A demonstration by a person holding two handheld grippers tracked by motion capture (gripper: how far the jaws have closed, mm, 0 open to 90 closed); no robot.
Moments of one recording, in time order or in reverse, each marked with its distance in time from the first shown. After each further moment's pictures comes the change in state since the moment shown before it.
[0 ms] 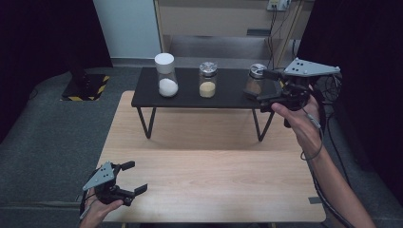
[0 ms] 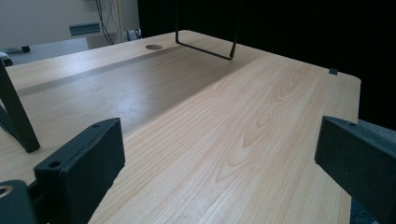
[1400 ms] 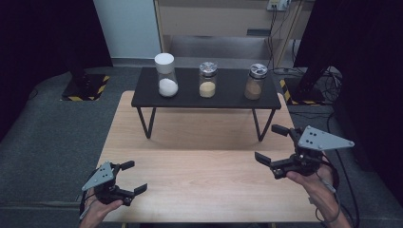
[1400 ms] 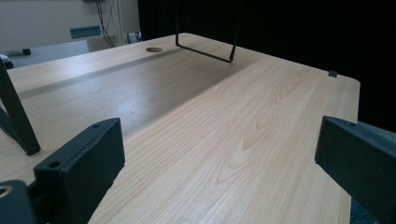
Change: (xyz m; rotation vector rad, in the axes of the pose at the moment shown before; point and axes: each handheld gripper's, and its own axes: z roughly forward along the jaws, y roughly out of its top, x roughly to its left) left arm 0.000 -0.001 0.000 -0.011 -0.002 0.001; right arm 0.050 -0.107 -0.069 0.001 0.066 -0.021
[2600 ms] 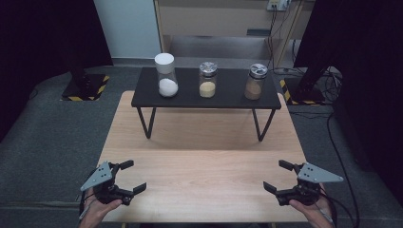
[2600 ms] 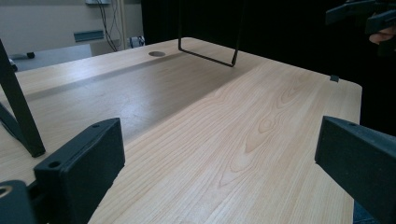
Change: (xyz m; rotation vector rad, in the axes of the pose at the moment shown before) left arm 0.000 -0.002 -0.002 -0.015 0.009 0.000; right arm 0.009 -0.108 -0.017 0.142 -0.077 0.121
